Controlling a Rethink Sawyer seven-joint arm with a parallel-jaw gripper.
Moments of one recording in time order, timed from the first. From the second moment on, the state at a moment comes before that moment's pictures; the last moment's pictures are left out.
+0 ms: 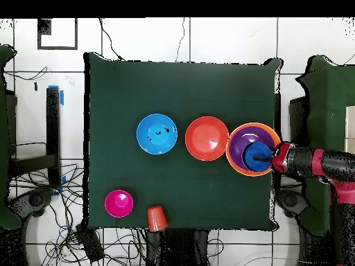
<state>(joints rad) -1.53 -0.06 1.06 1.37 -0.49 1.35 0.49</state>
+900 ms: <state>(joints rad) -1.54 -0.07 1.08 1.37 -0.50 1.34 0.49</state>
